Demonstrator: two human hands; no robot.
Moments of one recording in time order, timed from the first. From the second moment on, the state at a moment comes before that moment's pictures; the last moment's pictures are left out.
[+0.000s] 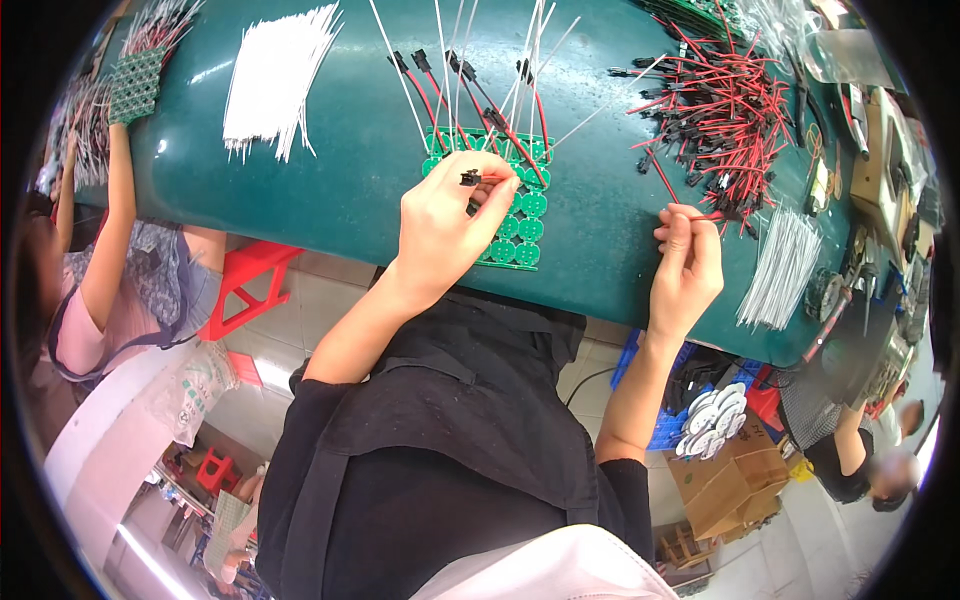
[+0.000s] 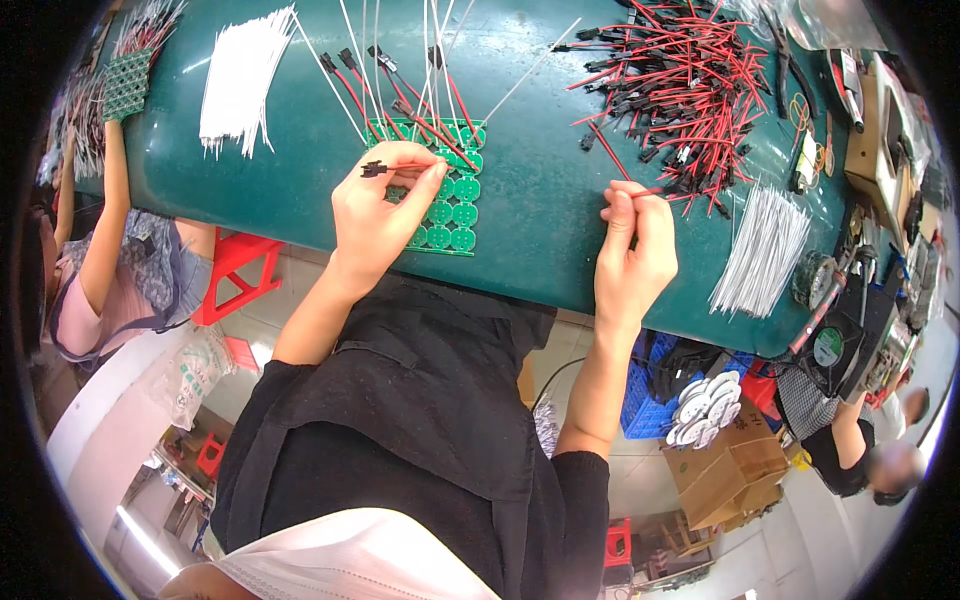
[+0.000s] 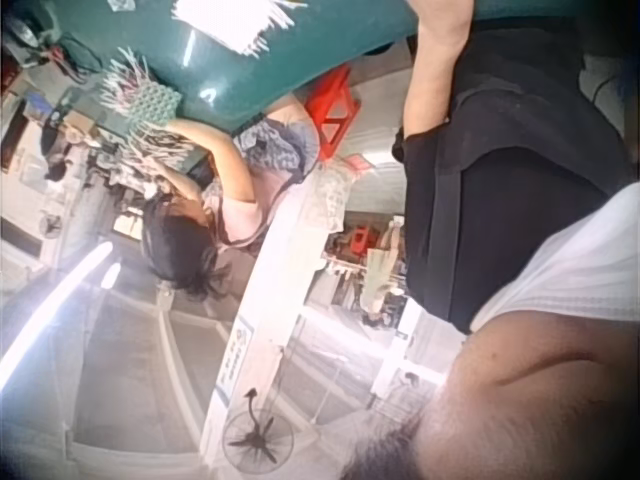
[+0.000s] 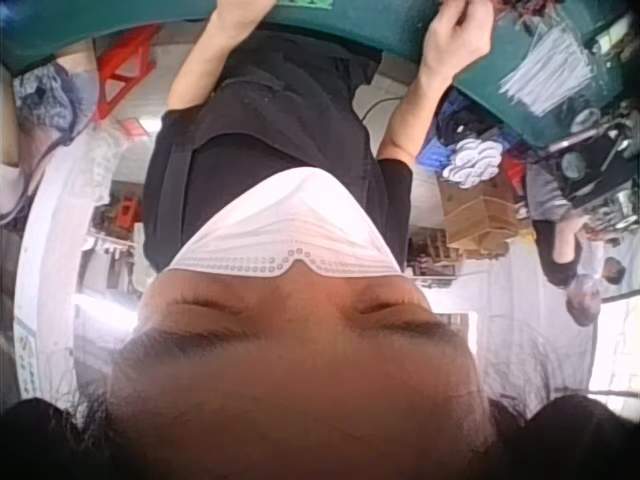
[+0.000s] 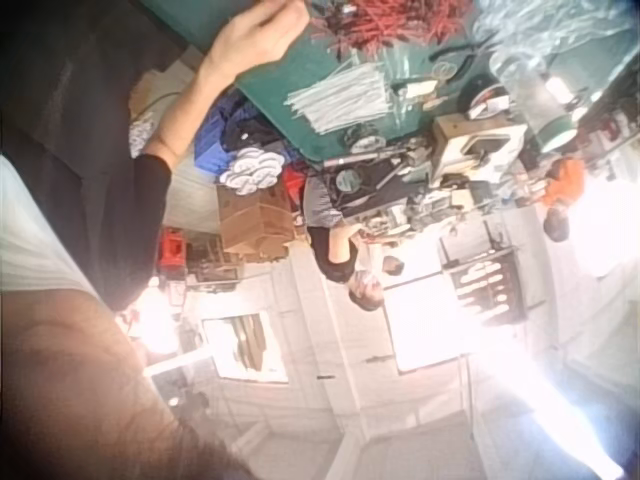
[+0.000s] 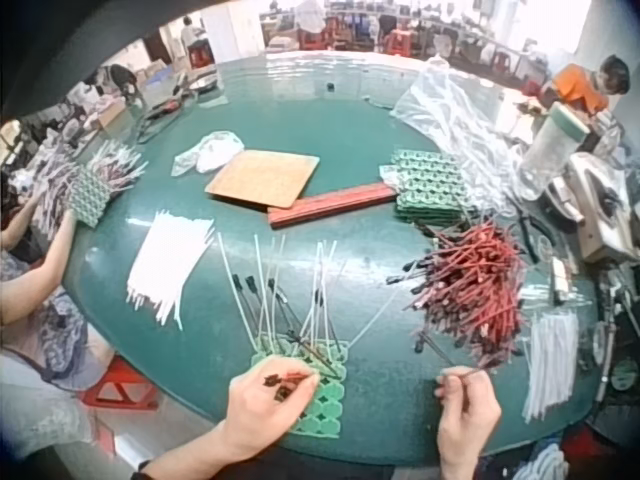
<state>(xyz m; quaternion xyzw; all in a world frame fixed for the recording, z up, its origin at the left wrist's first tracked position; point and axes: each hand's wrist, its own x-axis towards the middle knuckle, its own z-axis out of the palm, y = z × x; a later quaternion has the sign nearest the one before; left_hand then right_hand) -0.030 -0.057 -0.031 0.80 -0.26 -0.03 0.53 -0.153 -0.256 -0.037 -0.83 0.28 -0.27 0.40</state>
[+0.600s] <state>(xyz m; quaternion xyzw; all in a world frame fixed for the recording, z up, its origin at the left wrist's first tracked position) -0.027 -0.064 -0.031 0.84 -0.25 -0.04 0.47 -0.163 -0.213 -0.010 -0.66 0.21 -0.18 0.70</state>
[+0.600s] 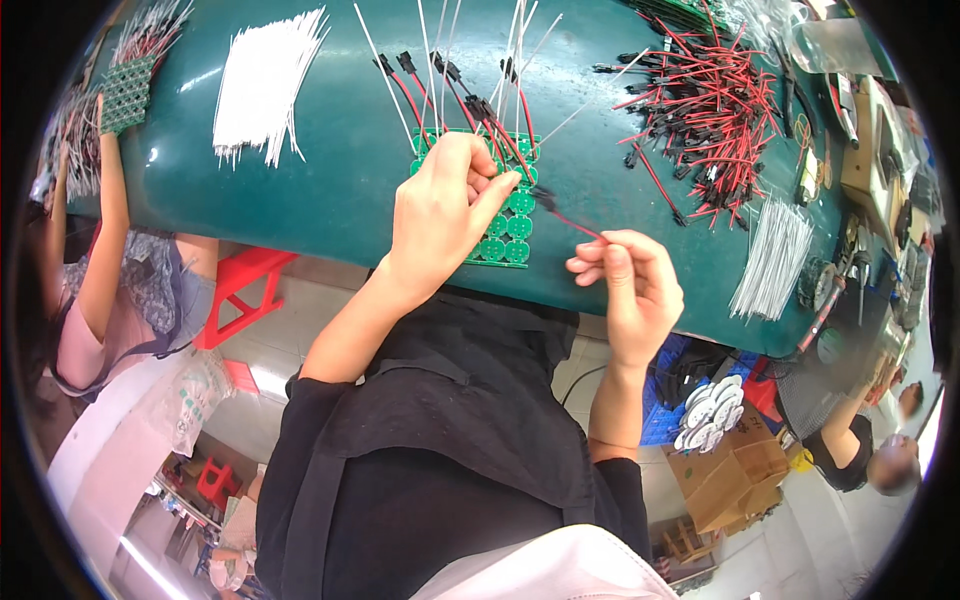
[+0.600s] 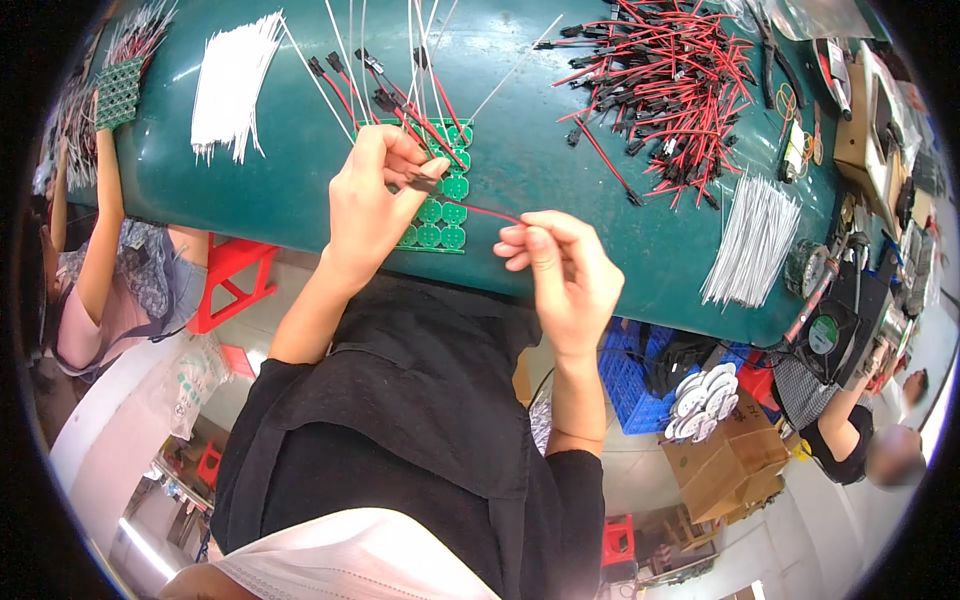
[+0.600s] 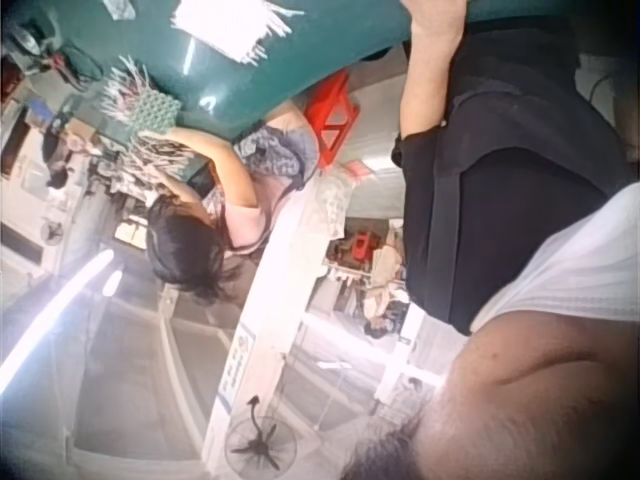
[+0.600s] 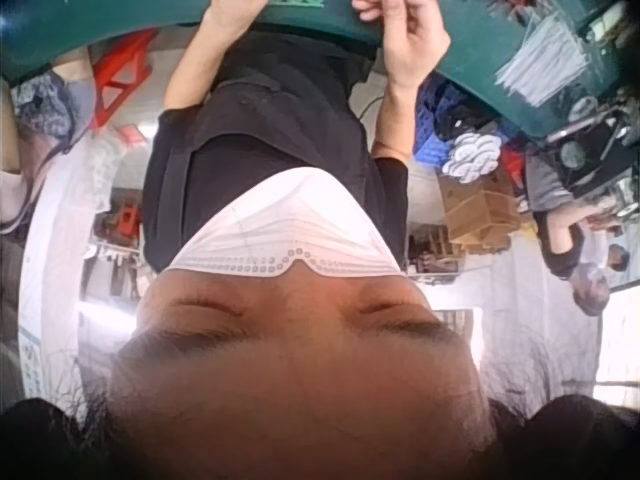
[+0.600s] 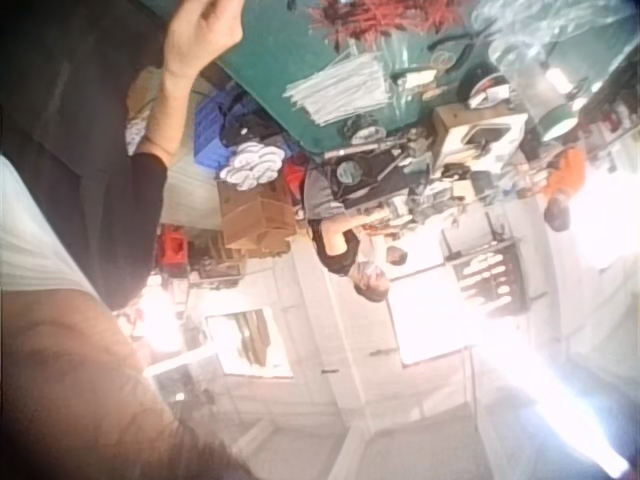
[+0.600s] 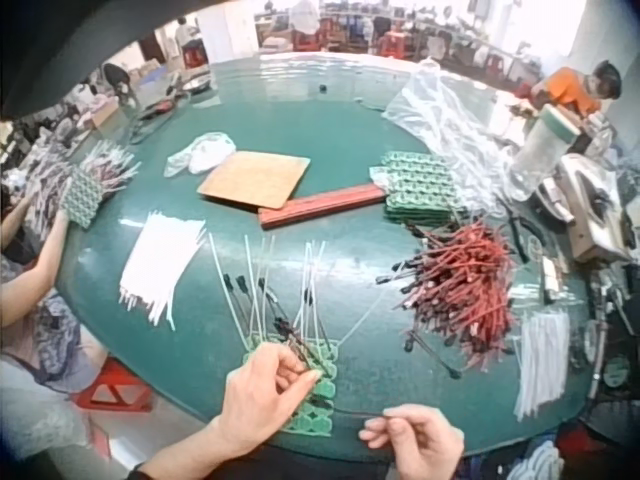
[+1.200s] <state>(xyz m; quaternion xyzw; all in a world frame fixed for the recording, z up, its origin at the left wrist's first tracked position) -0.022 -0.036 -0.025 0.76 -0.19 -0.11 0.61 -0.141 -0.271 -0.014 -0.96 0.22 -0.16 0.11</state>
